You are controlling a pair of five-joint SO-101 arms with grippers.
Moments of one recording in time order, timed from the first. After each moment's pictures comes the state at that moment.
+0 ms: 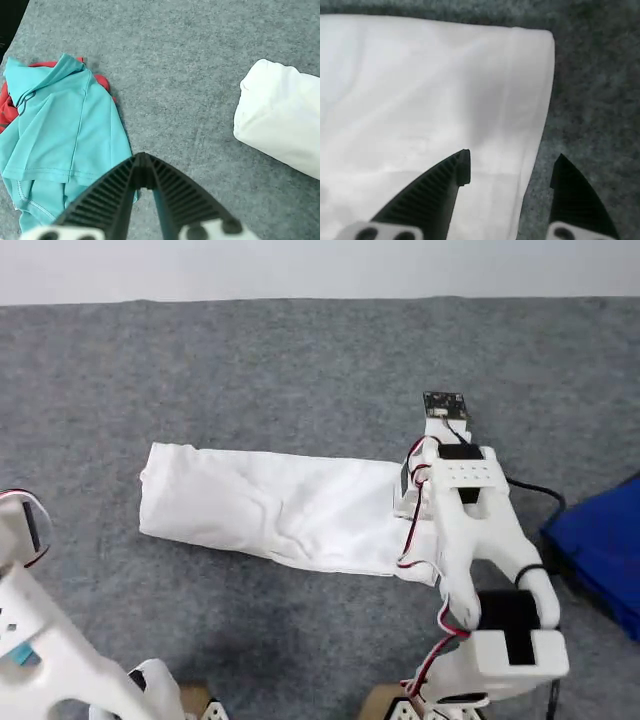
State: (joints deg) left arm -41.8 -36.7 4.1 99.2 -13.7; right arm -4.6 4.5 26.1 58.9 -6.1
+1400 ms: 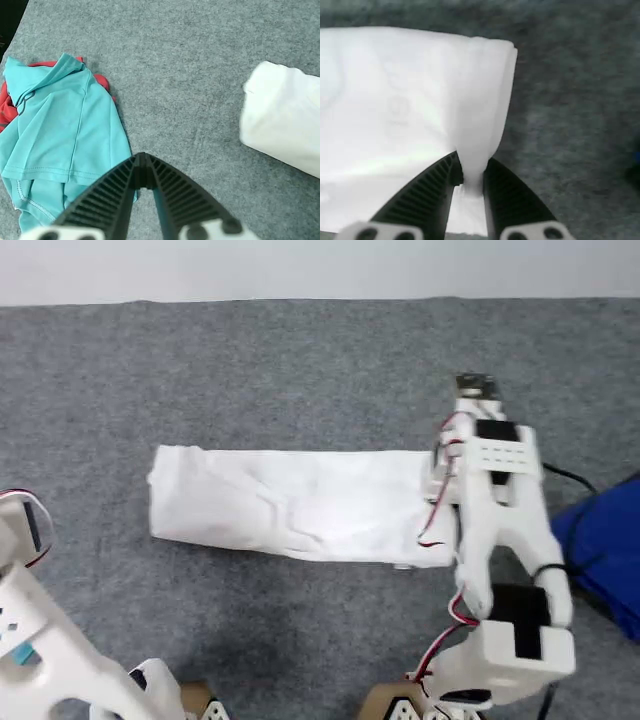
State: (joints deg) left arm -41.8 -36.7 4.1 99.3 -13.8; right arm 4.0 4.7 14.6 69.9 0.5
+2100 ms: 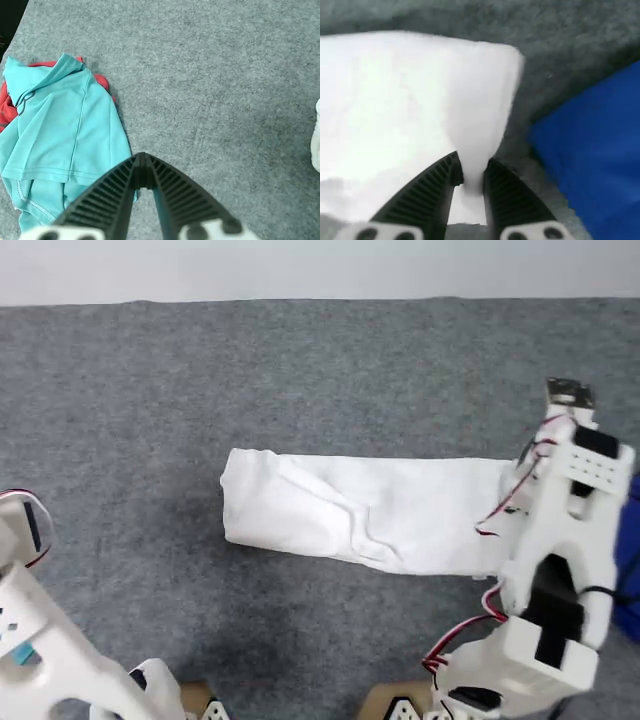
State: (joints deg) left arm -41.8 -36.7 4.1 99.3 -13.8; right arm 19.2 4.5 9.0 75.3 13.3
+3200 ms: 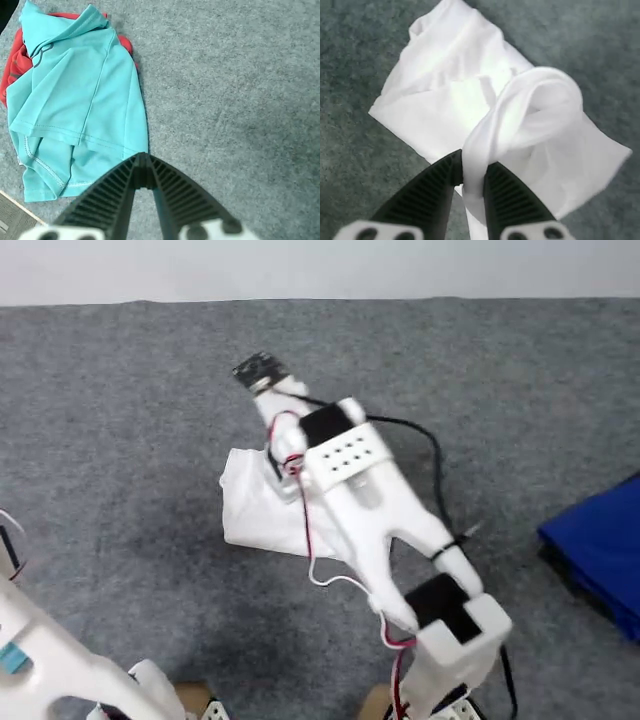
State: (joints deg) left arm -51.5 -36.8 8.3 99.3 -13.8; right arm -35.0 13.5 -9.1 76.8 6.7
